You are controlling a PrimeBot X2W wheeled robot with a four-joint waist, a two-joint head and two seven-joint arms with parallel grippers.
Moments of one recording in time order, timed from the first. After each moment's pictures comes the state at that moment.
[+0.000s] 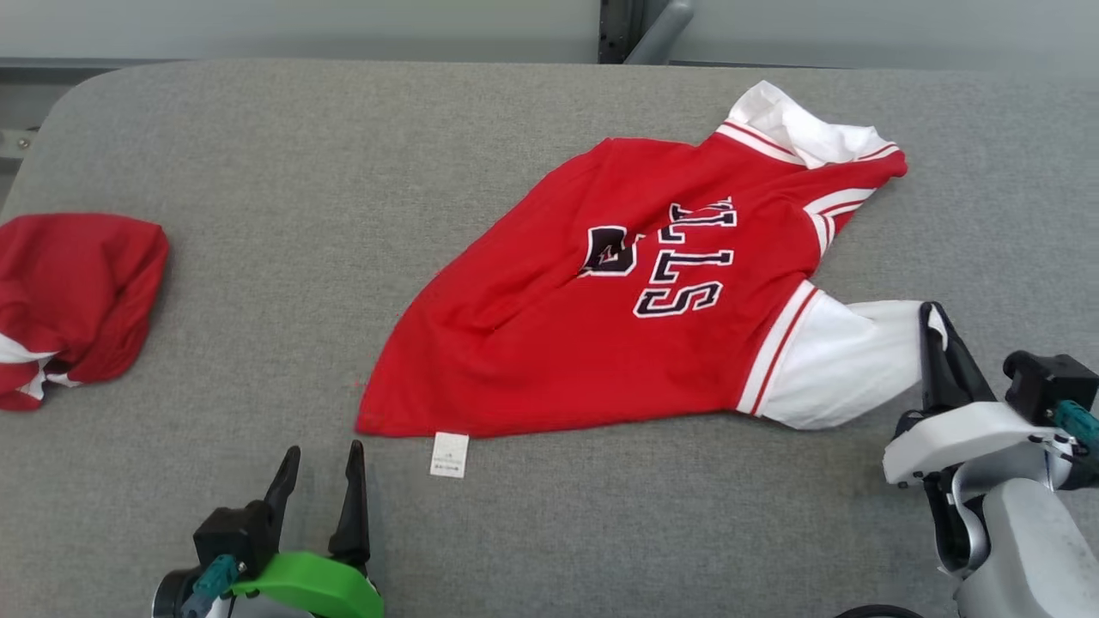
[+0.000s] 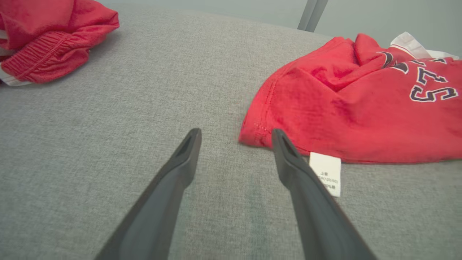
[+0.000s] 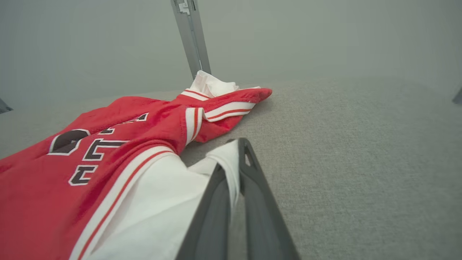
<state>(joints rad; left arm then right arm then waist) -0.08 0.05 -0.08 0.41 -0.25 -0.11 -0.26 -0.29 -0.12 -0.09 0.48 0.21 0.13 -0.26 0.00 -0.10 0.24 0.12</state>
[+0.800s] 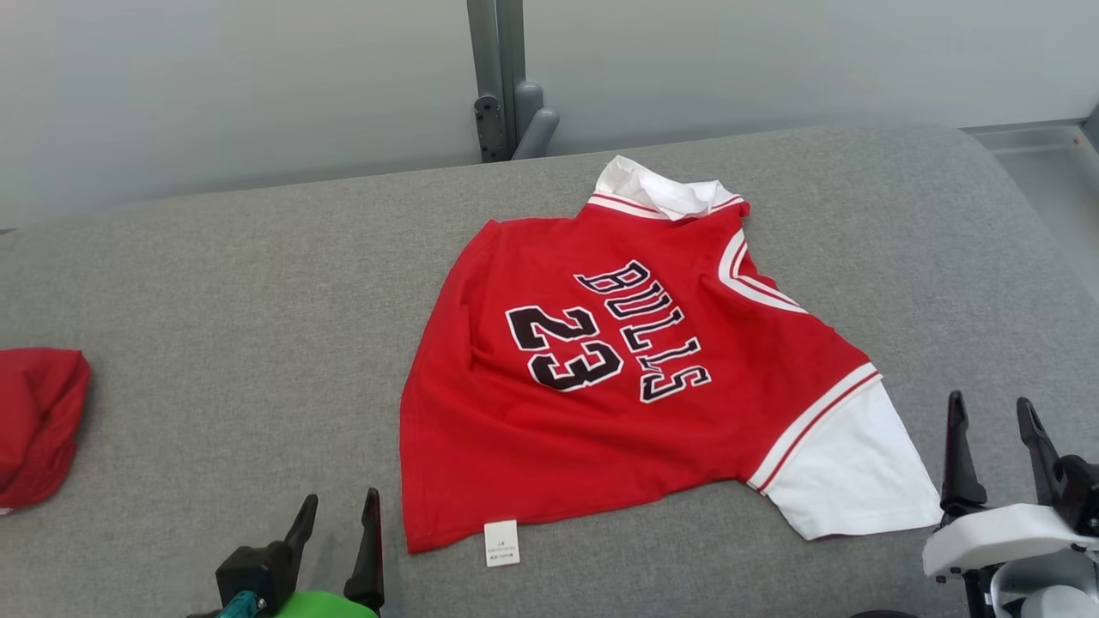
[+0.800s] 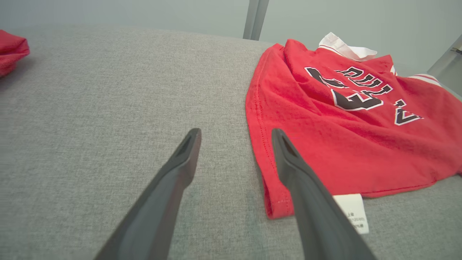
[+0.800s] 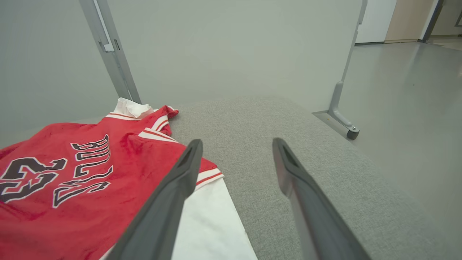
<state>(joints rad) -0.02 0.05 -0.12 0.45 -0.28 -0.08 -0.26 -0.02 -0.05 -0.26 0.25 0.09 0.13 -0.26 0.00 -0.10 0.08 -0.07</state>
